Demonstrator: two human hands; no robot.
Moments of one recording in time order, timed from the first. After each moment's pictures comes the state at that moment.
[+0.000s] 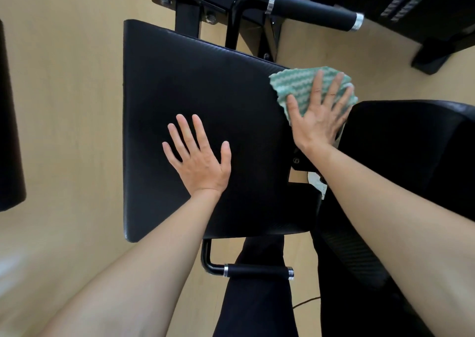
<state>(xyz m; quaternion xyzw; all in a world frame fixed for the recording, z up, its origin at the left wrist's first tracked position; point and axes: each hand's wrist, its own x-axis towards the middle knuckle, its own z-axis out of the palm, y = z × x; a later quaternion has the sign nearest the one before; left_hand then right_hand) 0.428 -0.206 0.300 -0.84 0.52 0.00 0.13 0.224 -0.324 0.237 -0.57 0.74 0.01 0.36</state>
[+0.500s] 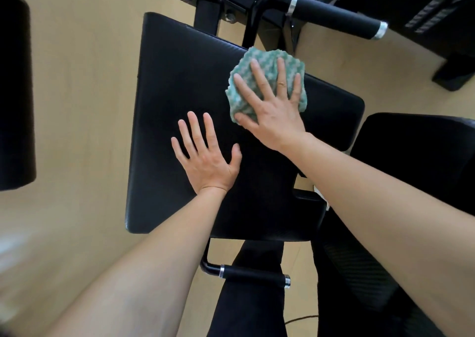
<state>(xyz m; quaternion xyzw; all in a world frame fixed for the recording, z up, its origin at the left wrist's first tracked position) 0.426 -0.203 0.294 -0.84 0.53 -0.03 0.12 0.296 -0.344 0.266 -0.85 0.45 0.01 0.28</state>
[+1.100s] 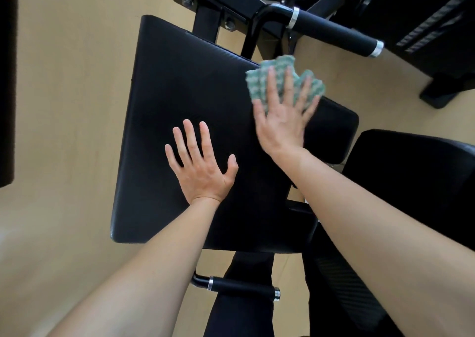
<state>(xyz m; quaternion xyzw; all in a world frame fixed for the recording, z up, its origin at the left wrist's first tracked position) 0.428 -0.201 0.289 -0.83 0.54 -0.04 0.11 0.298 -0.347 0.264 -0.71 0.62 -0.01 0.32</state>
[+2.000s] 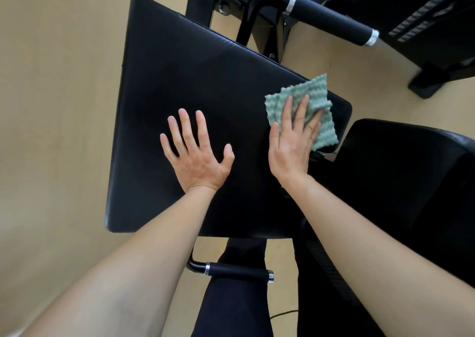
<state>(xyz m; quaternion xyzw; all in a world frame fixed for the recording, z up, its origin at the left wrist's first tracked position) 0.426 -0.202 0.291 -0.84 0.53 -0.04 0.10 0.259 -0.282 0.259 -0.65 0.65 -0.03 0.38</state>
